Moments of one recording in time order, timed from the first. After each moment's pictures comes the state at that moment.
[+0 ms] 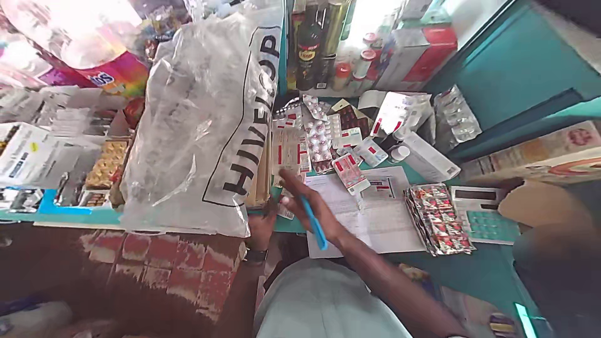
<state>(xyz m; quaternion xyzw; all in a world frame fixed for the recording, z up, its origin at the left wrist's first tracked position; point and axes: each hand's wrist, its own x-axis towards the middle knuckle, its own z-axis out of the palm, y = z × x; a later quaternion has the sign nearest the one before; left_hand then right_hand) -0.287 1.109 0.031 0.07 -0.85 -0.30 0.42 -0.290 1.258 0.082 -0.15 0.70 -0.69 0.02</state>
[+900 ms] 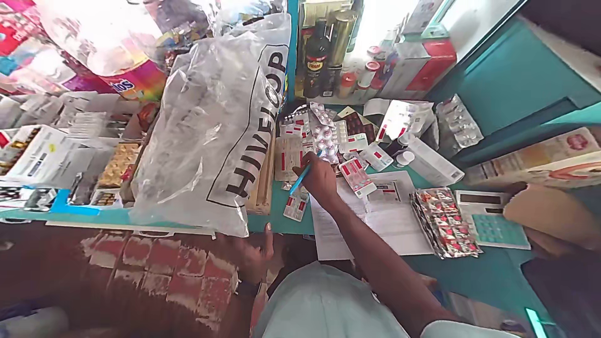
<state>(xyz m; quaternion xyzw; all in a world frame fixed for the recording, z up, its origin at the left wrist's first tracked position) -0.242 1.051 0.016 -0.05 -0.83 -0.37 0.42 -0.370 1.256 0.085 0.11 0.95 -0.30 0.00</state>
